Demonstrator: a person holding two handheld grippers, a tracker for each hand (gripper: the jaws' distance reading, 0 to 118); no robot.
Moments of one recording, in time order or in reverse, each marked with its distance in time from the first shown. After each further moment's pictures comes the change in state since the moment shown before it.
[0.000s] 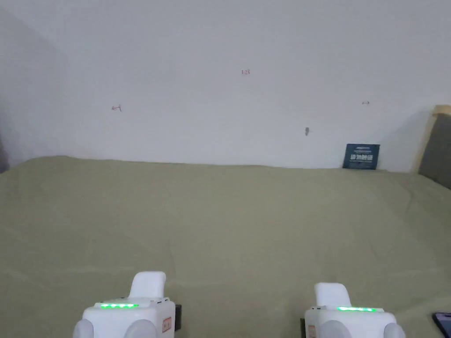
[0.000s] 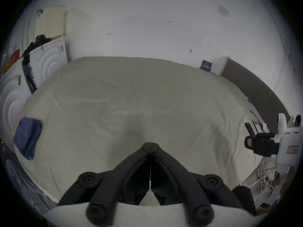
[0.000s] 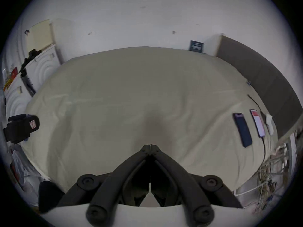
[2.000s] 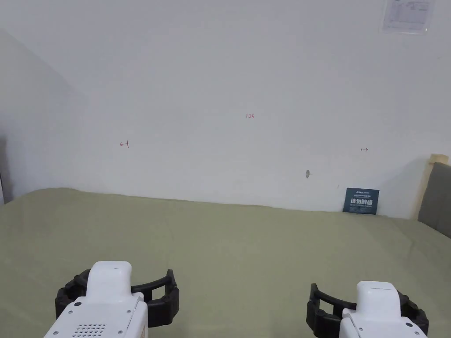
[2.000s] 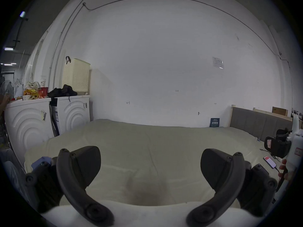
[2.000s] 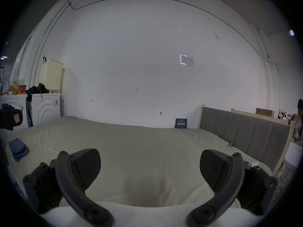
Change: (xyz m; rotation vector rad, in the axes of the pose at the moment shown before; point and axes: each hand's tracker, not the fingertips) left arm -0.027 0.033 0.099 0.644 0.170 -0.004; right arm 0.004 0.025 0.073 0.781 -0.054 0.034
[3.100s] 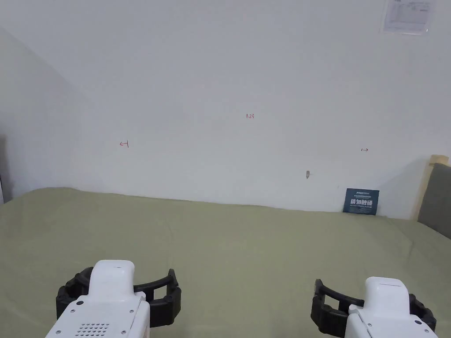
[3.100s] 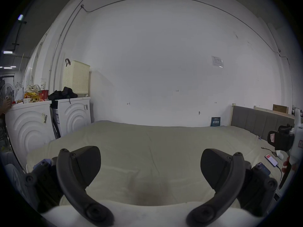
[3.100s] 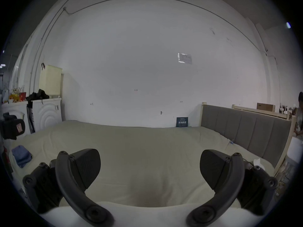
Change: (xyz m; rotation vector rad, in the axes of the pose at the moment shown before) left arm 0.004 0.002 0.001 0.003 0.008 -0.019; right arm 0.006 0.009 0.002 -0.004 -0.004 -0.034
